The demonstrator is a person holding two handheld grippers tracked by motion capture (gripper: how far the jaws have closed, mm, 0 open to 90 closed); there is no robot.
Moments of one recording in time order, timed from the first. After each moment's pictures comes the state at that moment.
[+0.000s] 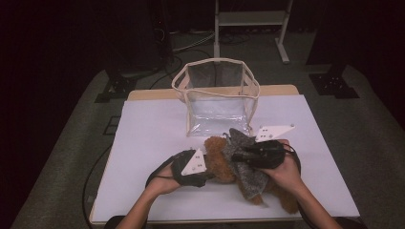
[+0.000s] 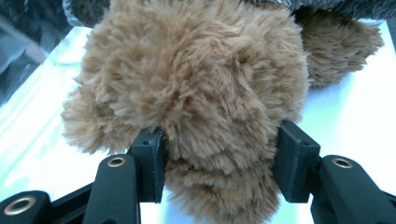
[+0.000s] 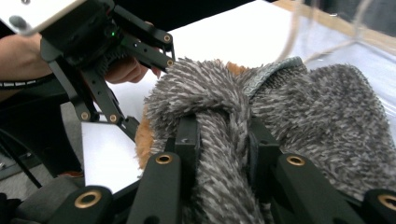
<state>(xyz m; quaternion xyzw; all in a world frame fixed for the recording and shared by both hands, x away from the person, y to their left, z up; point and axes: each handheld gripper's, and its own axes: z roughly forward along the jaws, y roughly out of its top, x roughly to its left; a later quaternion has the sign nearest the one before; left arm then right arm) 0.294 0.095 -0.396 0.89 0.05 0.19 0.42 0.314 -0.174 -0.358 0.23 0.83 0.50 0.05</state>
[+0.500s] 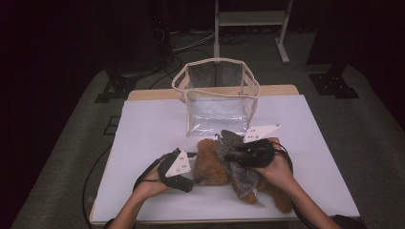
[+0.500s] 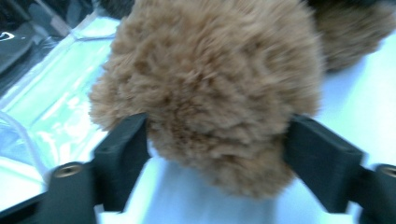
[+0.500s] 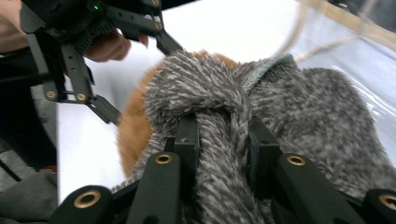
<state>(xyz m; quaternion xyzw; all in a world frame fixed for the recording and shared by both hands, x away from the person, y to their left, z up) 0.300 0.127 -0.413 0.88 0.08 0.21 0.43 0.324 -0.157 -0.366 0.22 0.85 0.47 0.08</state>
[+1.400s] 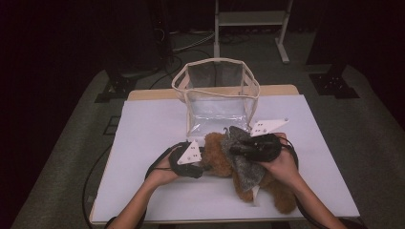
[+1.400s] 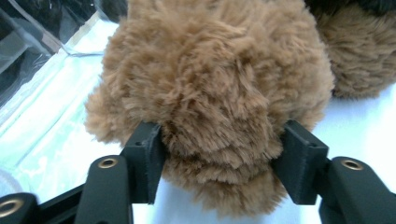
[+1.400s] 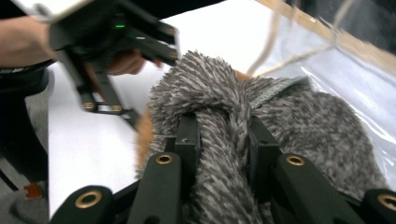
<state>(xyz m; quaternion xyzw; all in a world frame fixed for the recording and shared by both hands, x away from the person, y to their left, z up) 0.328 0.101 -0.406 0.88 0.06 0.19 0.43 0.327 -0.167 -0.353 0.22 0.85 0.48 0.09</state>
